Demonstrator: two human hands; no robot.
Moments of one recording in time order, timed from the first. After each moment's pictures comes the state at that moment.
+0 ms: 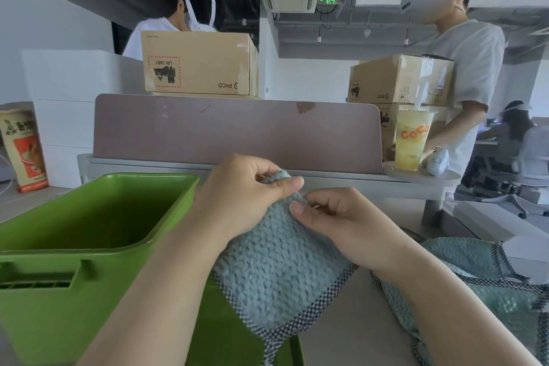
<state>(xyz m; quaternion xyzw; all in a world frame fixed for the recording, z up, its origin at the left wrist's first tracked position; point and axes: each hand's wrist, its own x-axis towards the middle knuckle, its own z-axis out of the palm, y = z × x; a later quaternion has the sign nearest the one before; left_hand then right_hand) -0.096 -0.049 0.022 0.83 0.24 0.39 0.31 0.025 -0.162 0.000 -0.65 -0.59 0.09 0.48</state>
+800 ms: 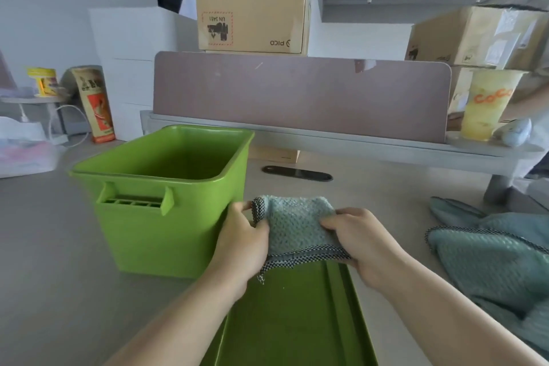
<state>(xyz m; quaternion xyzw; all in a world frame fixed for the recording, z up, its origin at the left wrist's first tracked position) -0.144 -0.034 -0.096 0.63 0.41 0.38 0.54 -0.013 -0.112 -0.080 -0.74 -0.28 0.30 0.54</state>
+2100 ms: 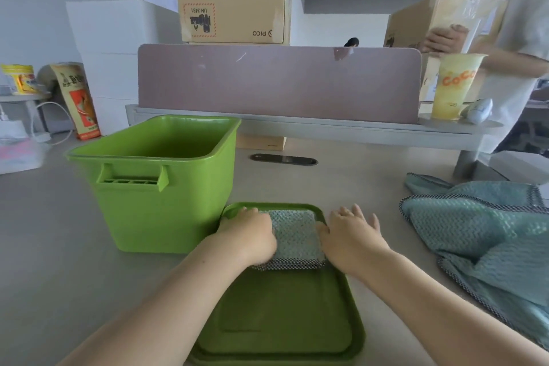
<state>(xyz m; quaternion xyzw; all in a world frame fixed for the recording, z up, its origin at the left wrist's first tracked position) -0.133 -0.024 -0.119 0.92 0.38 -0.01 0.07 -0.006 -0.133 -0.121 -0.89 -0.44 0.04 0.09</state>
